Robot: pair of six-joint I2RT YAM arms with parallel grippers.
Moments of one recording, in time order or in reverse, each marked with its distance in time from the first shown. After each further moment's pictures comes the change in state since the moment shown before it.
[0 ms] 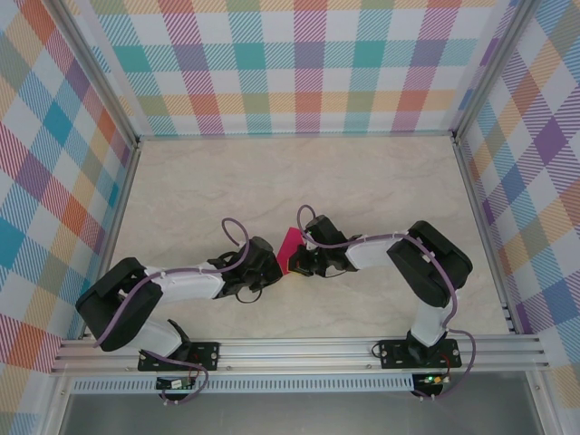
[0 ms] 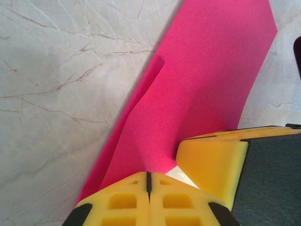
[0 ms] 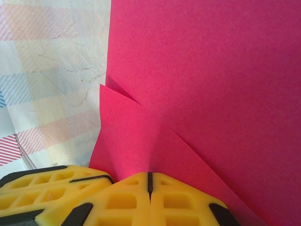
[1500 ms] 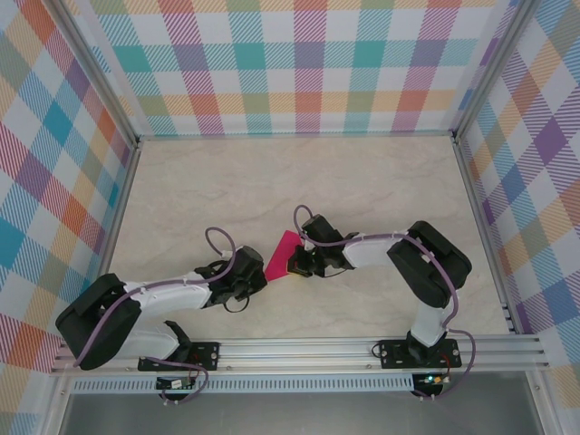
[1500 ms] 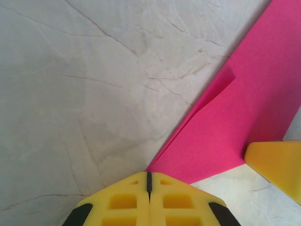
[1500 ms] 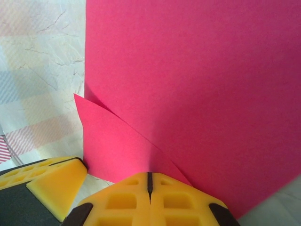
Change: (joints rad) left arm 0.013 -0.159 -0.096 -0.169 -0.128 -0.056; right arm 0.013 0.000 0.049 -0.113 0.035 -0.008
